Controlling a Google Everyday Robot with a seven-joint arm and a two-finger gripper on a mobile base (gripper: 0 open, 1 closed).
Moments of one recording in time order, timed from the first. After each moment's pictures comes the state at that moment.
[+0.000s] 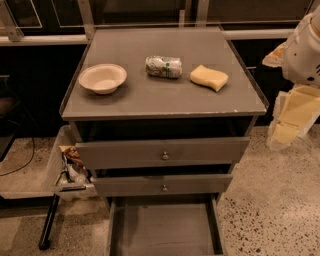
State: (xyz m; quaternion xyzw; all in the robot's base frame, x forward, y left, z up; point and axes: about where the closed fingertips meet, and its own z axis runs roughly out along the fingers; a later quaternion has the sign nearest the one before) arm 0.438 -0.217 0.977 -0.60 0.78 -0.03 0.16
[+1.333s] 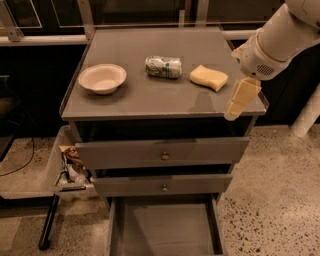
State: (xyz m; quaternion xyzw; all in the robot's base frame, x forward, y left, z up) arm 0.581 -0.202 0.918 -0.60 0.76 -0.03 0.25
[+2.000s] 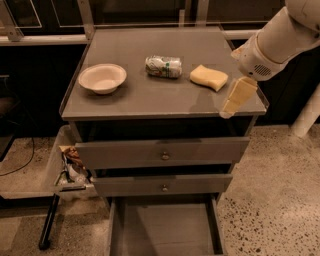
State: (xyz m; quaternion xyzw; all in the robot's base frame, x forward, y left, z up) arm 0.590 -0.202 0.914 -0.57 0.77 -0.02 0.27
